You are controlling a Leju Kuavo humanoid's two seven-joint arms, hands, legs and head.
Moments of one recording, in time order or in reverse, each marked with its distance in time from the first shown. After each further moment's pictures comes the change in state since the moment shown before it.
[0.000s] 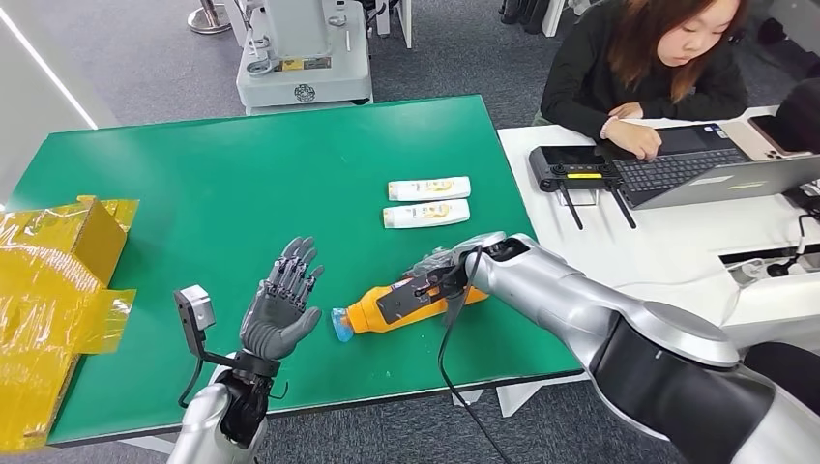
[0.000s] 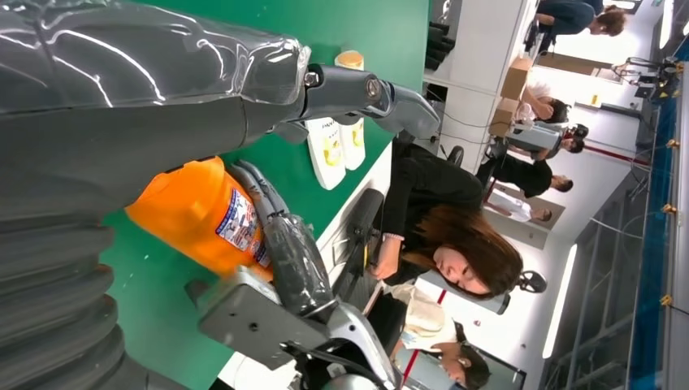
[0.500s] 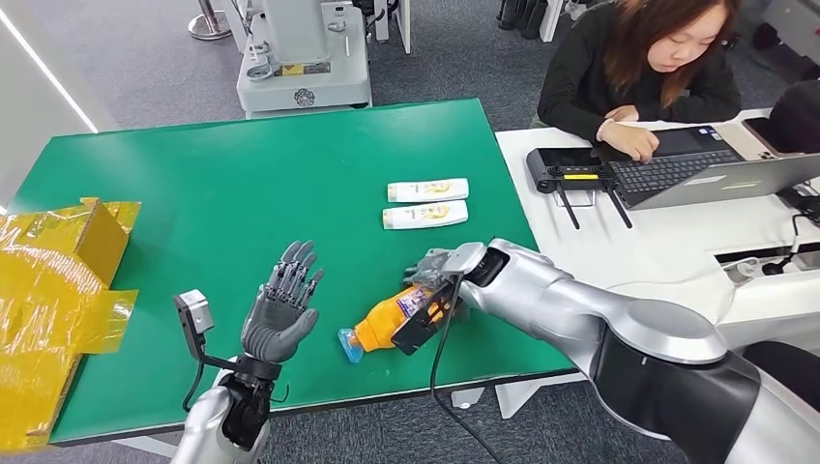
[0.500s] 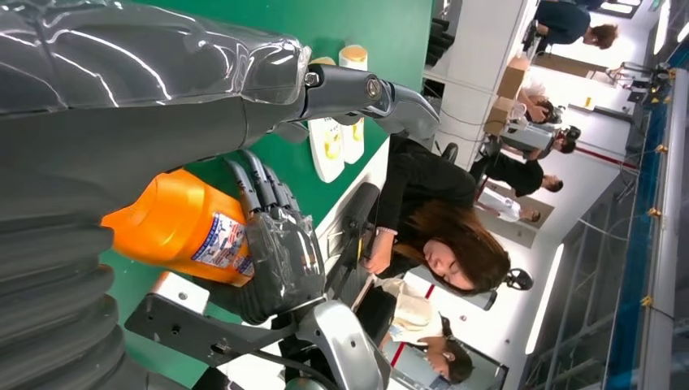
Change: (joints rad) left arm 0.003 -0.007 0.017 0.040 0.026 -0.019 -0.021; right arm -0.027 -0.001 0.238 -0.009 0.278 -0.123 -0.033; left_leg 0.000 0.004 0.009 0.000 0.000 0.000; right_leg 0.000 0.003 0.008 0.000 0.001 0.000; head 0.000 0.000
